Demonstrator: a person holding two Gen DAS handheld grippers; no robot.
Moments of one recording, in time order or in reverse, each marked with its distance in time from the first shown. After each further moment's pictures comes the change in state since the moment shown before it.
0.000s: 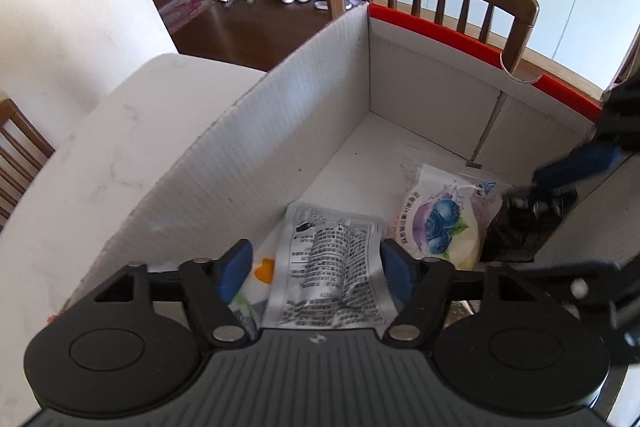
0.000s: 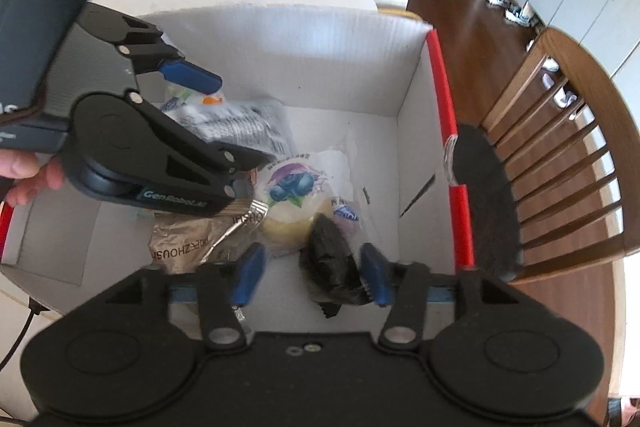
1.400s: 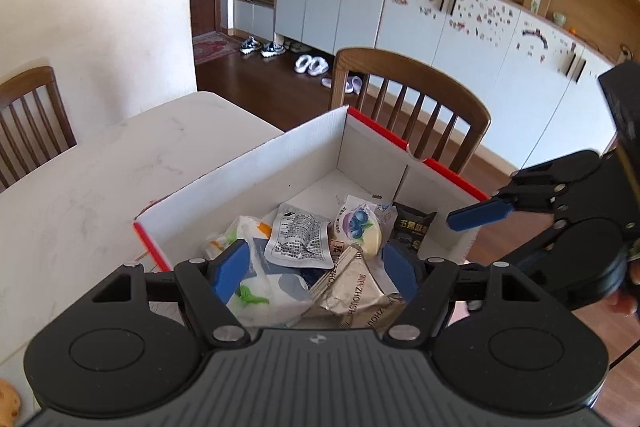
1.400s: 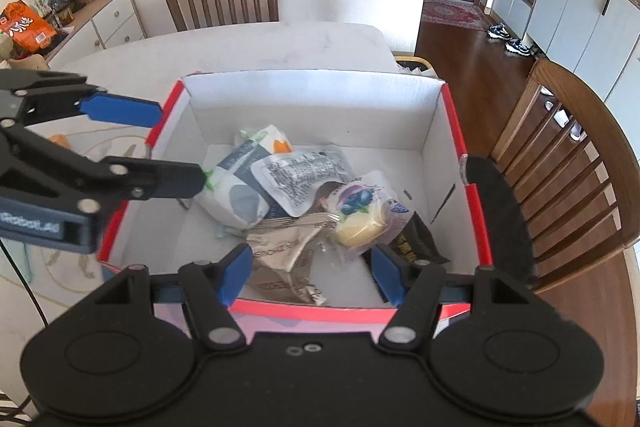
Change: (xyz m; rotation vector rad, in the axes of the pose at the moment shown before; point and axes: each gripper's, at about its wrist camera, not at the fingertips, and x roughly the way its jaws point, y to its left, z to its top) left arm -0.155 0.004 -0.070 -0.259 -0.248 -0.106; right arm -0.073 0.038 -0.024 0.047 -0.152 0.064
